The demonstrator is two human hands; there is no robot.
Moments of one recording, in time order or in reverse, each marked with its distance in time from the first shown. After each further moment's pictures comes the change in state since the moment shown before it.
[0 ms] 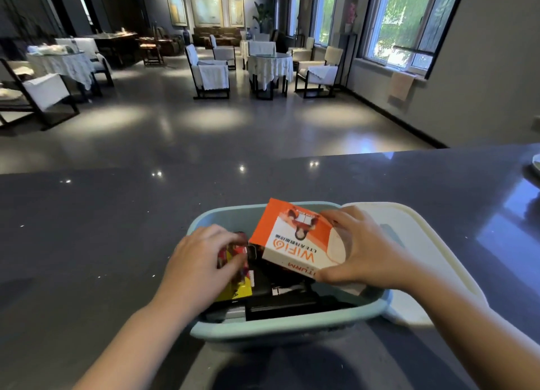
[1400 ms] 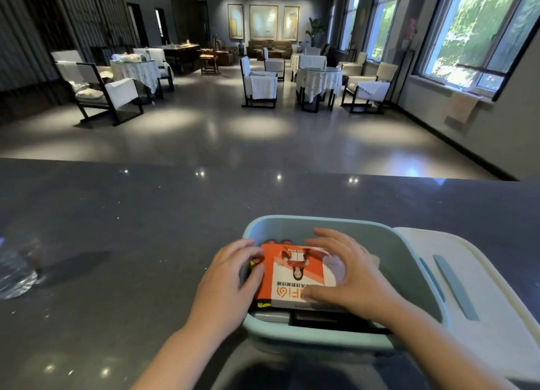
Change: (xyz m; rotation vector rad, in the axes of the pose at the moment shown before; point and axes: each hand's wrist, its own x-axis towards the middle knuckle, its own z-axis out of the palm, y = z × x) left_hand -0.046 -0.014 -0.011 -0.187 0.134 -0.248; right_hand 0.025 -0.045 0.062 0.156 0.010 -0.215
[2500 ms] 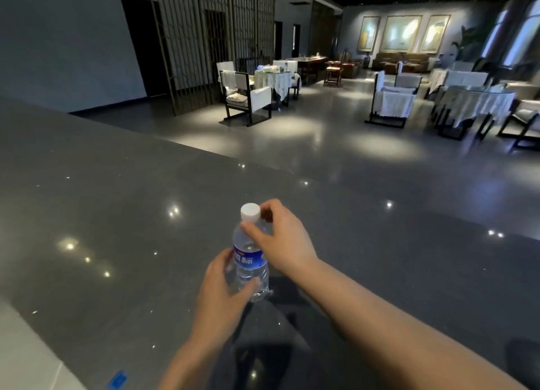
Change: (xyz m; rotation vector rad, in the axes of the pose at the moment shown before) left_hand -0.054 -0.295 -0.280 -0.161 0.493 -0.490; right_hand 0.234 -0.412 0.284 0.334 -0.107 -0.248
